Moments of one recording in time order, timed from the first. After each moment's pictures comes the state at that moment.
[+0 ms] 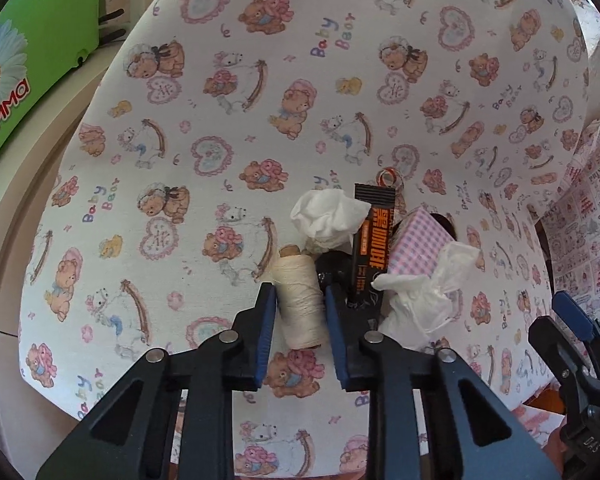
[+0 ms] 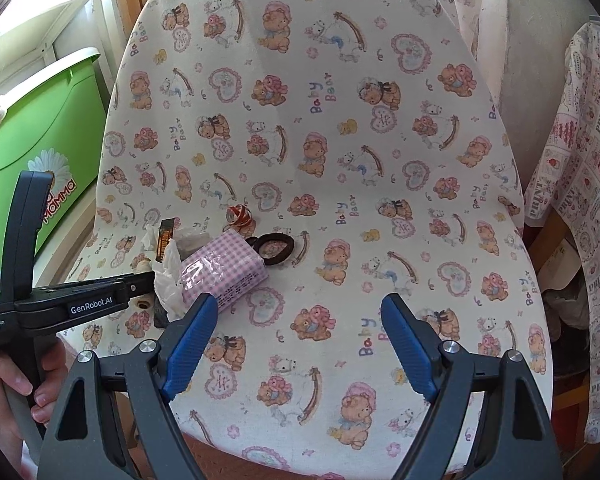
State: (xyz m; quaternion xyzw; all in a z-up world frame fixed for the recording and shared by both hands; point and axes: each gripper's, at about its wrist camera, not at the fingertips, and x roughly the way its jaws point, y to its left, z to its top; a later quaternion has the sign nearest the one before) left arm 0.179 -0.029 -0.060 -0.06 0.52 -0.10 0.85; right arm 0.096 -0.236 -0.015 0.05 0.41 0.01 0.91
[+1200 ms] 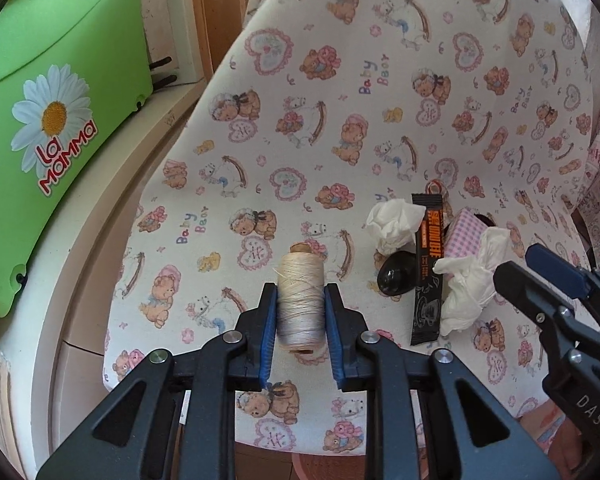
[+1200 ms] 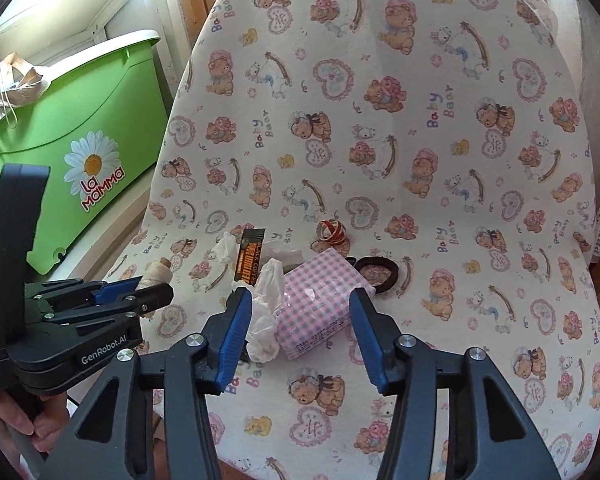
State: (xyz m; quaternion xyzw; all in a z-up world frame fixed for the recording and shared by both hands) left arm 0.151 -0.002 -0.031 0.01 0.46 -0.03 0.89; right arm 0.122 -0.175 -0.024 0.04 0.38 0.10 0.92
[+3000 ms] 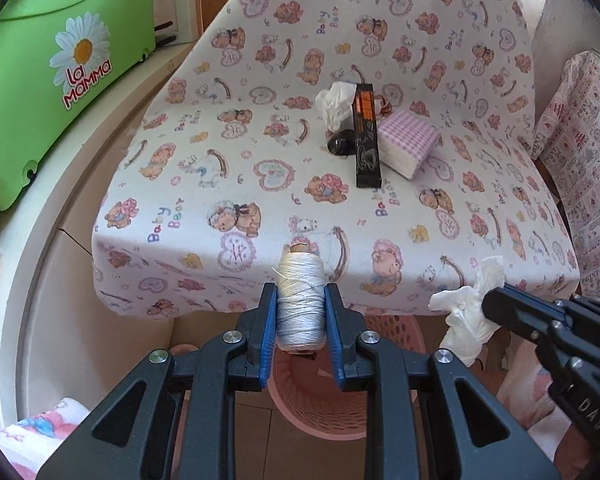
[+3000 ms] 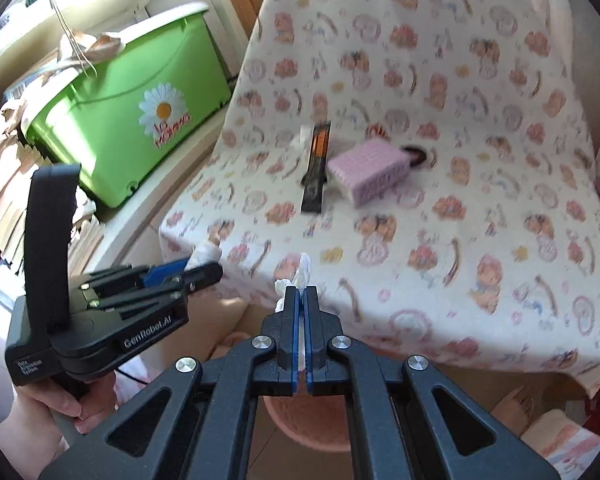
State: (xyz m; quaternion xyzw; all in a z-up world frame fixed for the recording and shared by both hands) left arm 0.043 -0.010 -0.052 0.00 0.50 -0.07 0.86; right arm 0.009 -0.175 -0.031 0.07 0.46 0.17 0.87
